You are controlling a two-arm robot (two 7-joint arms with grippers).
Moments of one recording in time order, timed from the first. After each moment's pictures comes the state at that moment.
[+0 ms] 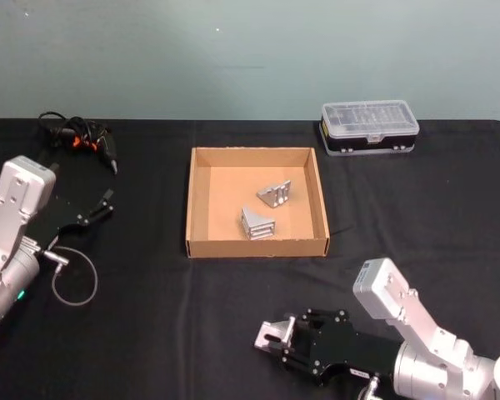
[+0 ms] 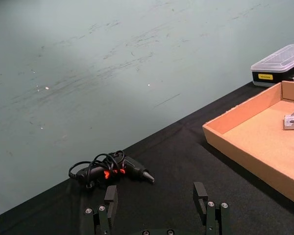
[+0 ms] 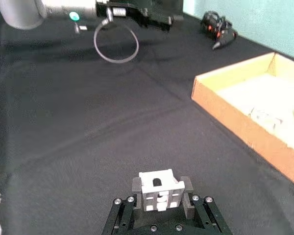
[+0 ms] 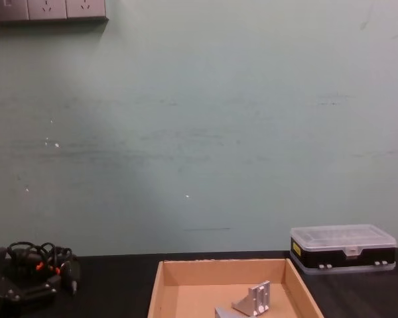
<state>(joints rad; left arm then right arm) -0.20 0.60 0.45 -1.41 -0.25 -0.12 0.03 0.03 0.61 -0.51 -1.67 0.26 0.10 0.53</state>
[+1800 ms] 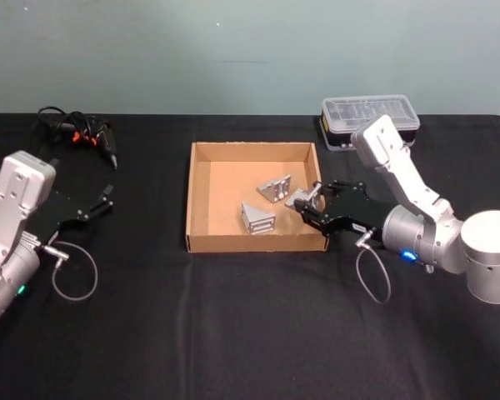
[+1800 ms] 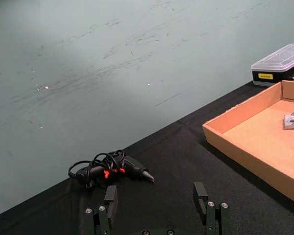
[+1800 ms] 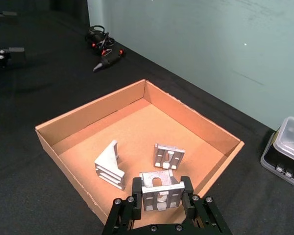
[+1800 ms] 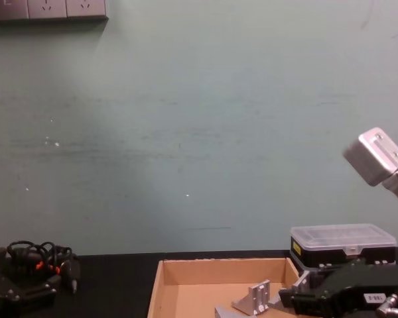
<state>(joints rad) -0.20 0.60 0.45 -1.41 -0.25 -0.12 0.03 0.41 0.41 -0.46 -1.33 0.19 0.22 0.45</state>
